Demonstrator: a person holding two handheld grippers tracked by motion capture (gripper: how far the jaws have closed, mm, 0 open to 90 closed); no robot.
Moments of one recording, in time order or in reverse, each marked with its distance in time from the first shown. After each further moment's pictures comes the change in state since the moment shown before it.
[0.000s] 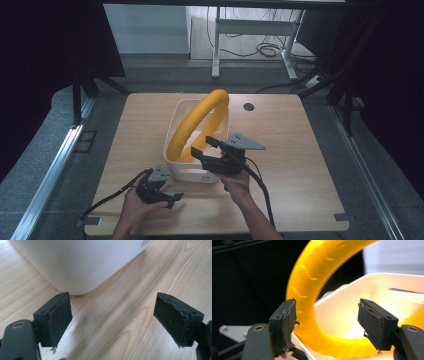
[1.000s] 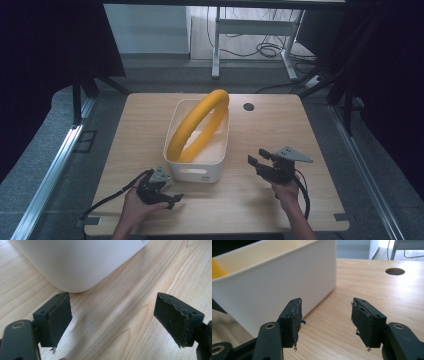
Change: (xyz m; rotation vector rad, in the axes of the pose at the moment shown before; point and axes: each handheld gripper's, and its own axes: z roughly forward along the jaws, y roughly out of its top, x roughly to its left) left arm -0.002 -0.001 0.002 0.014 0.002 0.004; right arm -0.116 -0.060 -0.094 0.127 -0.268 -0.005
